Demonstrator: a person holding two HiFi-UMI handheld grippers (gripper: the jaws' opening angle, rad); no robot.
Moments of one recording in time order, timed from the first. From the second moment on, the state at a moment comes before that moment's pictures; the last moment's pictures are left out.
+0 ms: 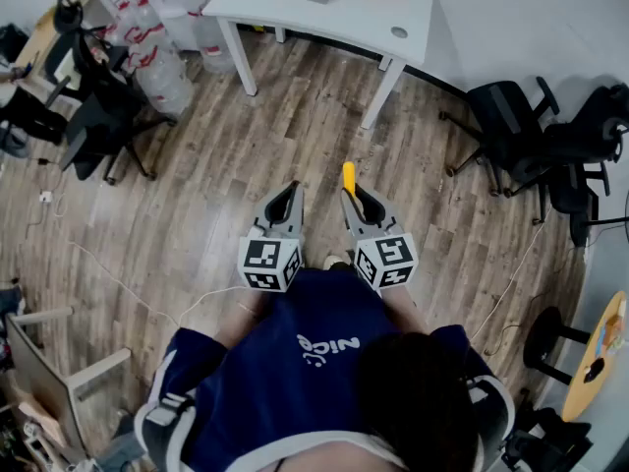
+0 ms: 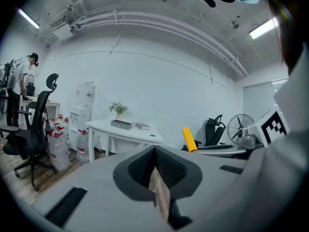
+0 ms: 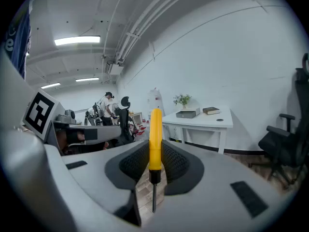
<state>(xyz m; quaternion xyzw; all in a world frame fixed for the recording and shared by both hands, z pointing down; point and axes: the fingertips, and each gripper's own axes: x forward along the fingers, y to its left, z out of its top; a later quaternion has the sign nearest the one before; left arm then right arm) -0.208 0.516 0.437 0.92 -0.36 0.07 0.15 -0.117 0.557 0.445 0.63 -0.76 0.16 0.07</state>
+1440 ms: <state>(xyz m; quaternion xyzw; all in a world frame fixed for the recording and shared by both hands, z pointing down) -0.094 0.281 0.467 0.91 -0.37 0.10 0.14 0.021 0.315 0.488 0.62 -0.76 0.20 0.05</state>
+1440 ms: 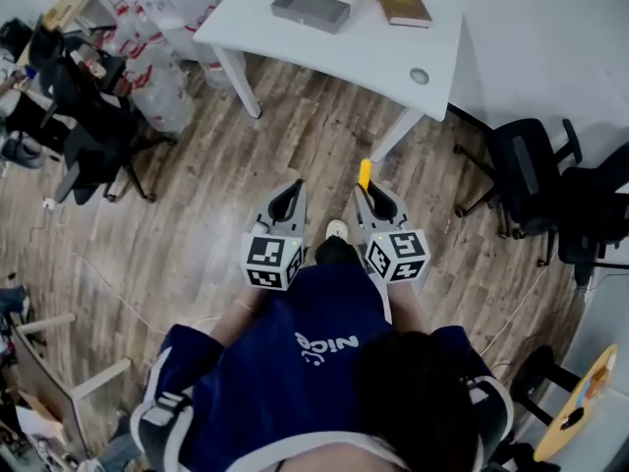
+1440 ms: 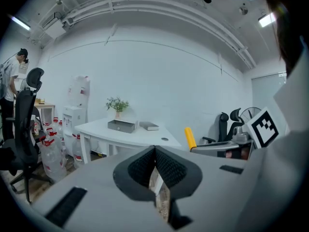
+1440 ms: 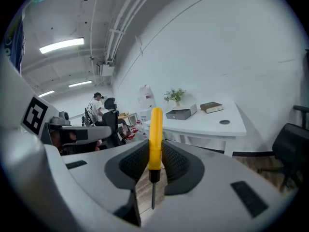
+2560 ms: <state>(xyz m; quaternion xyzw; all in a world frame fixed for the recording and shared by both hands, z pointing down) 0.034 0.106 0.487 0.91 -0.37 0.09 0.16 0.121 0.149 0.497 0.60 -0.77 0.21 0.06</state>
